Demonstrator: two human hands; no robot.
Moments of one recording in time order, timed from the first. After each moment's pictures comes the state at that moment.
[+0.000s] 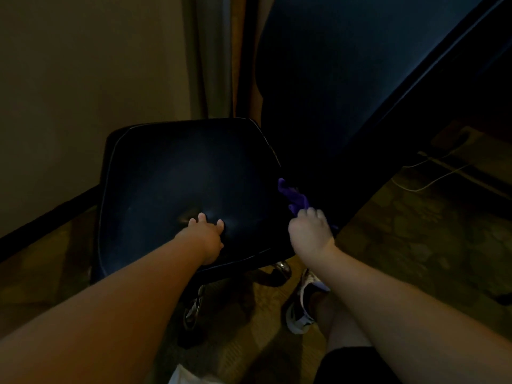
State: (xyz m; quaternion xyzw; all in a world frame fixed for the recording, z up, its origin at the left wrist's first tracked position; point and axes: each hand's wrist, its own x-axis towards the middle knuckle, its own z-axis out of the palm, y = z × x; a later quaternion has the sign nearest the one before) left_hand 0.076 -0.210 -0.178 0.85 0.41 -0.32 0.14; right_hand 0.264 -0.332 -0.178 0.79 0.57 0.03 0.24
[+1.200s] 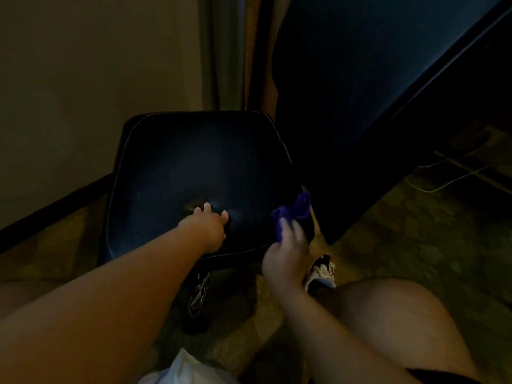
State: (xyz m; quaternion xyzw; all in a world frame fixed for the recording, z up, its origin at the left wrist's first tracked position) left_hand 0.070 -0.204 -0.182 0.84 0.42 -0.32 0.16; right_hand 0.172 -0.354 -0.234 0.87 0.33 -0.12 -0.35
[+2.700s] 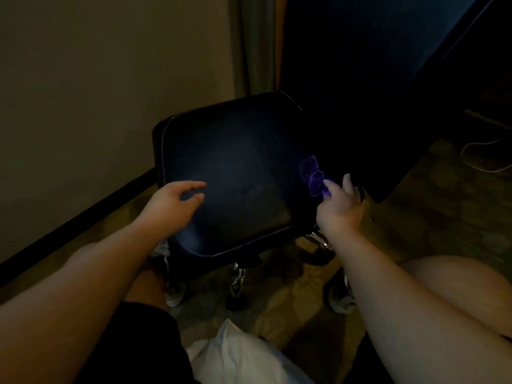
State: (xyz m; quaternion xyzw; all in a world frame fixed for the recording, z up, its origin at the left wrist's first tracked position) left_hand -0.065 -0.197 -0.147 0.72 0.57 0.13 0.38; right_hand 0.230 -0.316 -0.229 0.89 0.32 -0.13 -0.28
